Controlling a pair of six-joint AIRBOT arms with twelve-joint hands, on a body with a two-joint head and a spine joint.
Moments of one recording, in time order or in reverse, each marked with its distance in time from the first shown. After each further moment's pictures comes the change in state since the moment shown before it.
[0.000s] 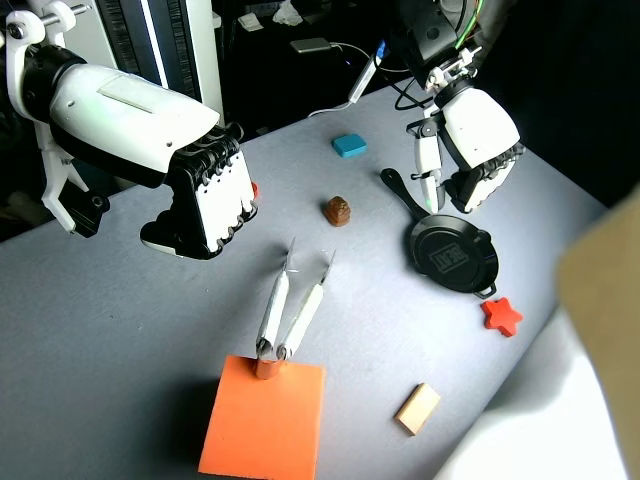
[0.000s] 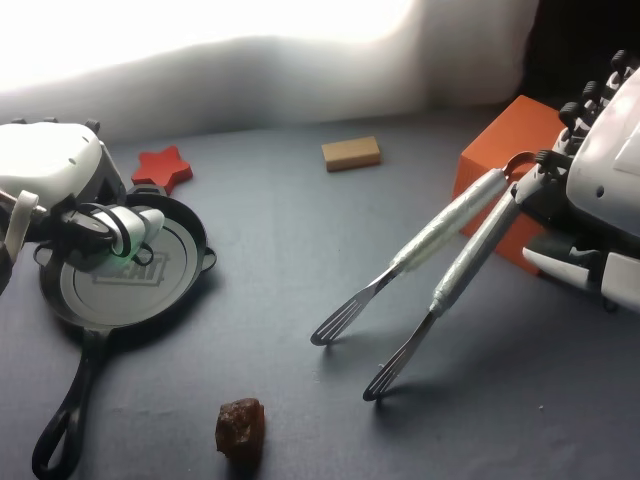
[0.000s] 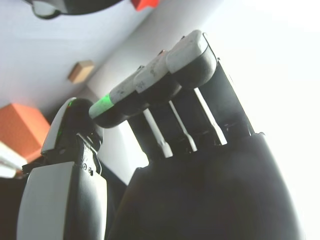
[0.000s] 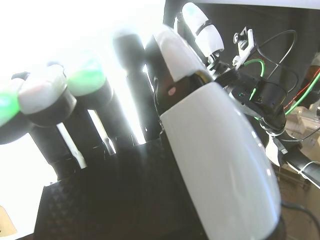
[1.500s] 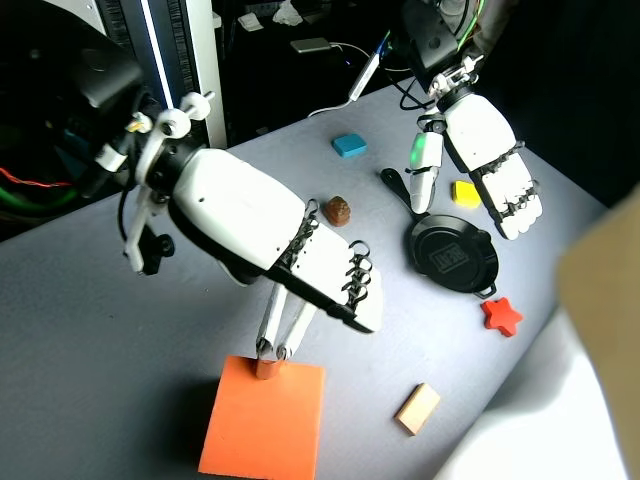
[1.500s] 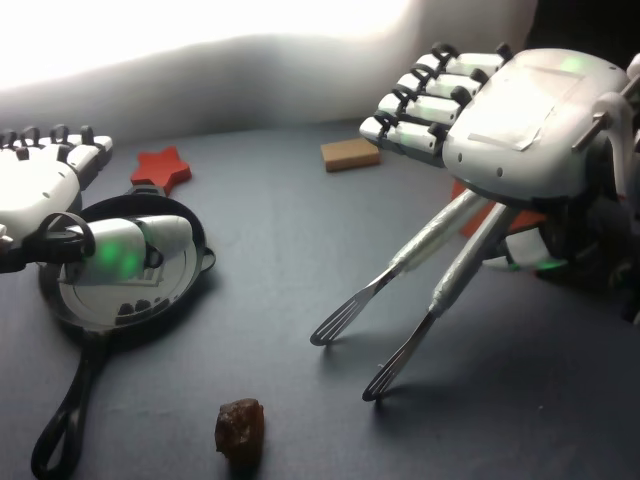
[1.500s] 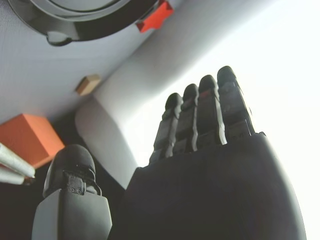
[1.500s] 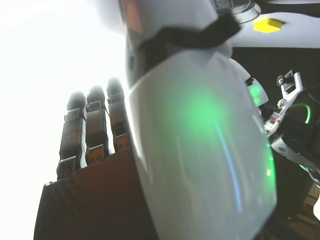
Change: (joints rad) left arm 0.096 0.042 0.021 0.039 0.079 -0.128; right arm 0.121 -0.369 0.220 1.320 0.062 -1.275
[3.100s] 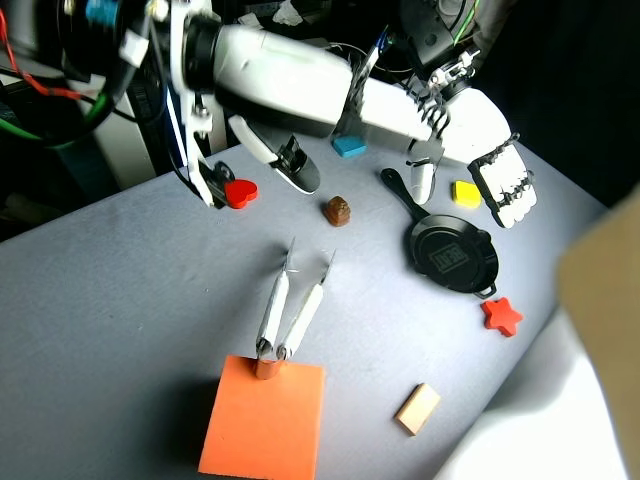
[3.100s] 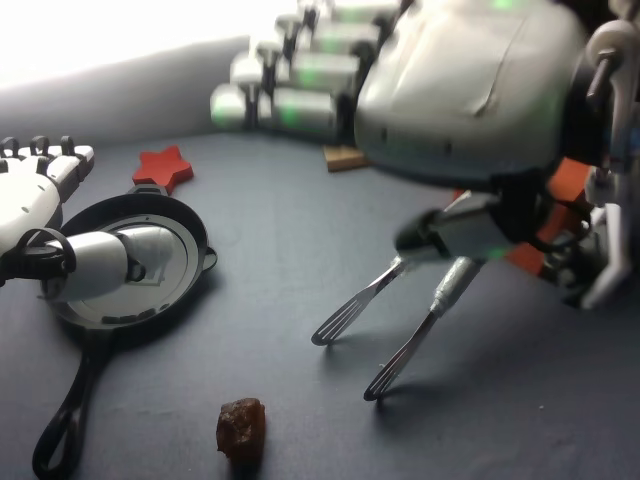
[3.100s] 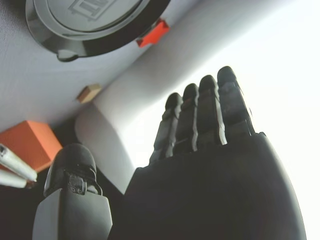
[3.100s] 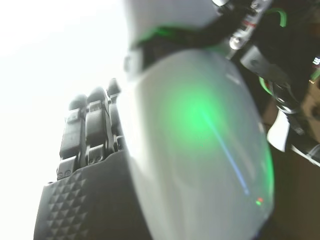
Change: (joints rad) left arm 0.048 0.029 -0.037 0.011 -0.035 -0.043; right arm 0.195 0.006 -0.010 -1.334 -0.489 1.370
